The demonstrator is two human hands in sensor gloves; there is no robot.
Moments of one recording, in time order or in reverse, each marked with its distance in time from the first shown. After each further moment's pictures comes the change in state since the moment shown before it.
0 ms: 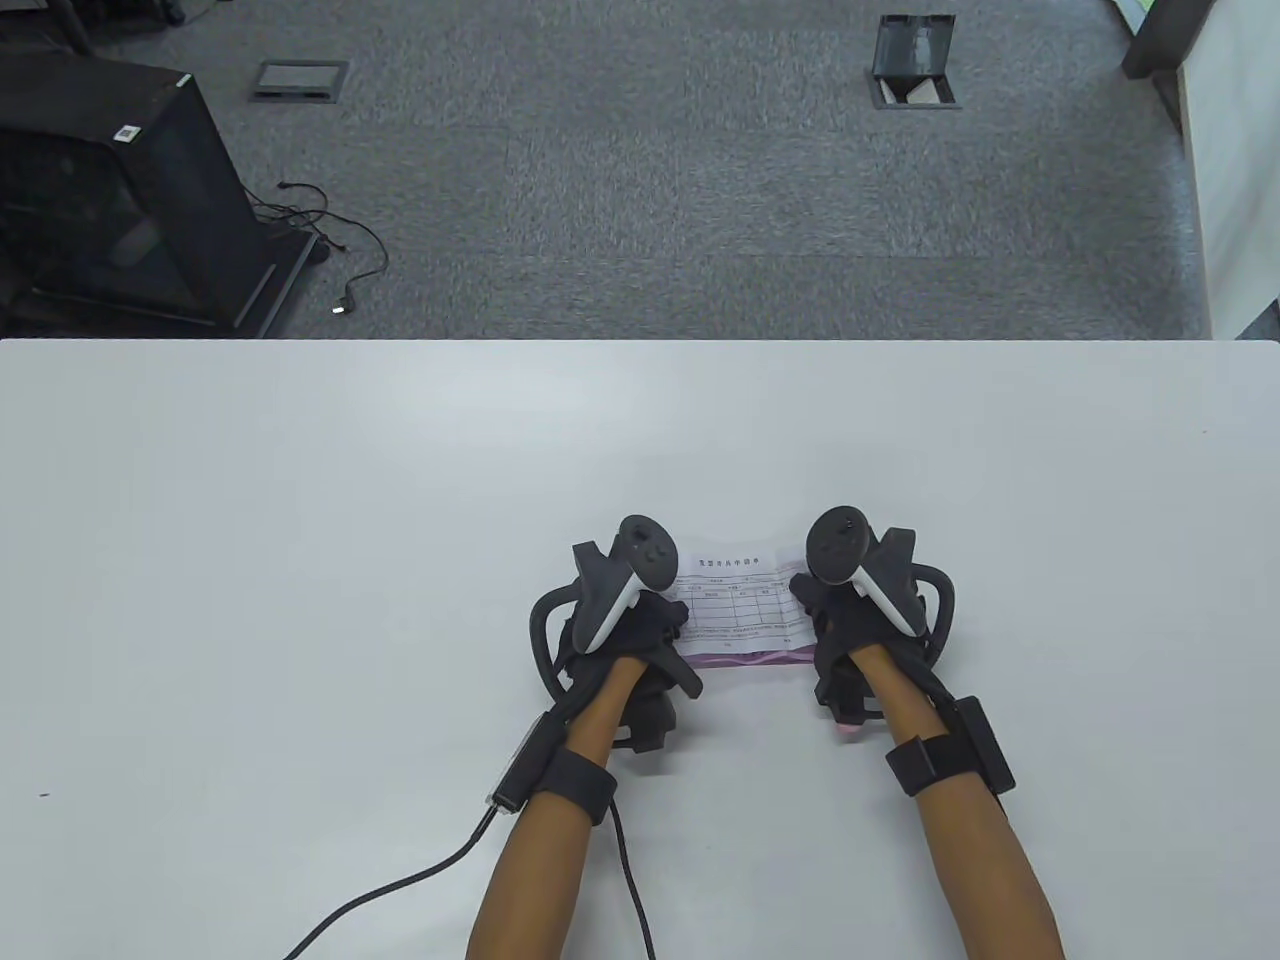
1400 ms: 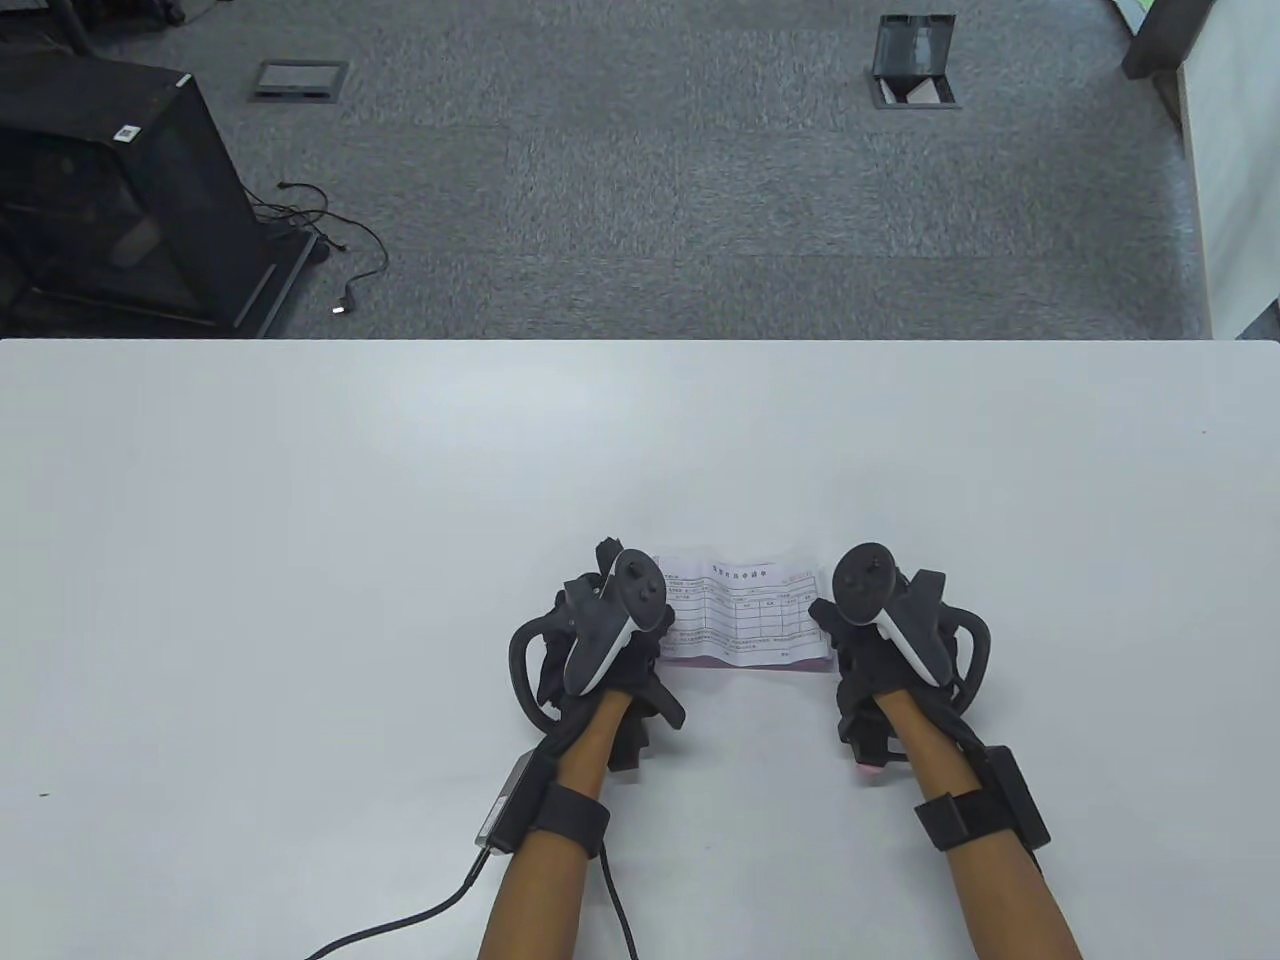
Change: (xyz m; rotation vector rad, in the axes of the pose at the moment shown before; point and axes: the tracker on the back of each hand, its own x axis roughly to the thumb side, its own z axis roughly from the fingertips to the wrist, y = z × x) left_hand -0.024 0.005 0.032 0.241 -0.001 -0.067; right_hand -0.022 -0.026 0.056 -0.100 0.069 0.000
